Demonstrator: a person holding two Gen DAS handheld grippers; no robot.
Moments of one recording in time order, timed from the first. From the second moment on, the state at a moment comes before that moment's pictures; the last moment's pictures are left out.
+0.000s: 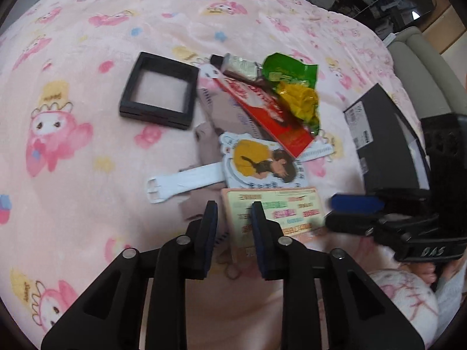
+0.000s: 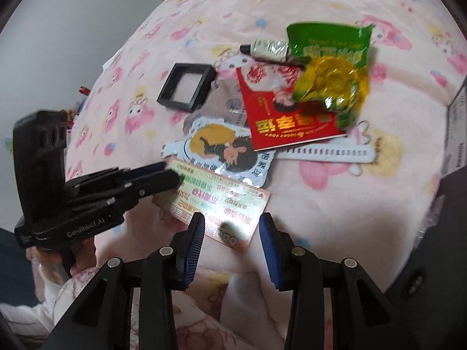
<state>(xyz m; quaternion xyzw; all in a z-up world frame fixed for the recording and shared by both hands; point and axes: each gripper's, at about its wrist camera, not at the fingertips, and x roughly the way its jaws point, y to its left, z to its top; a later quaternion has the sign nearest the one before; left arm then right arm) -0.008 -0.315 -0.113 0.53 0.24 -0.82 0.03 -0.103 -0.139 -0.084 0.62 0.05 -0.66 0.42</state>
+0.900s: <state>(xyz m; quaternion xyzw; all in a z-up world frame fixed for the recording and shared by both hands) -0.046 -0.185 0.045 0.45 0.16 -0.87 -0.10 -0.089 -0.003 0.057 0.48 -0.05 -0.79 0.38</state>
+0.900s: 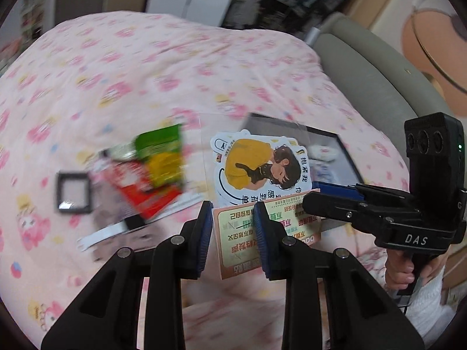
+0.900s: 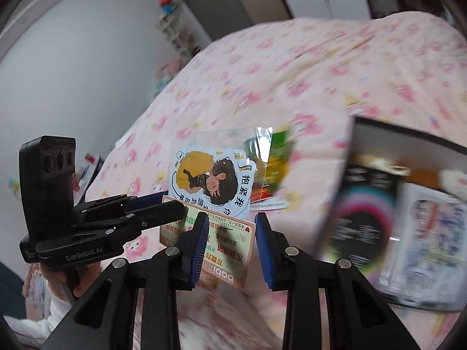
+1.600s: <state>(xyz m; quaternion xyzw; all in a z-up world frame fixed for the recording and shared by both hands) -0.212 0.062 -0.062 0.61 0.07 -0.76 -0.21 -0.191 0.226 -0.038 0.52 -0.09 -0.83 0.16</state>
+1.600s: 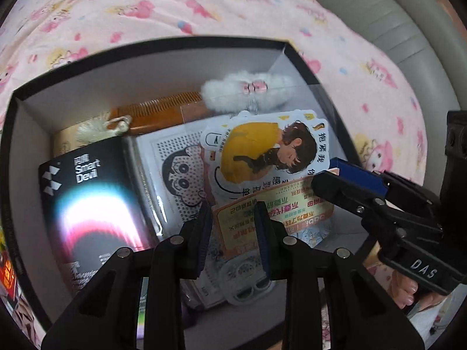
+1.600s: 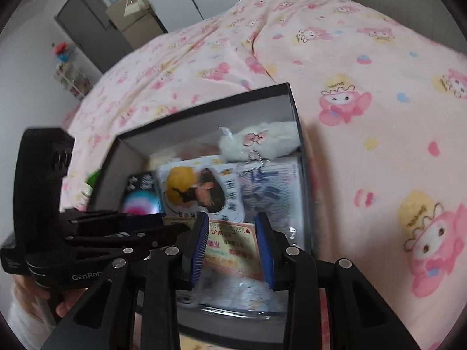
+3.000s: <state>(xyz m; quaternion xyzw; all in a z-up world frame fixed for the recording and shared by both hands) -0.189 0.049 -0.079 0.64 0.19 -0.71 -0.20 -0.179 0.194 -0.042 0.54 -0.06 -0.82 0.16</state>
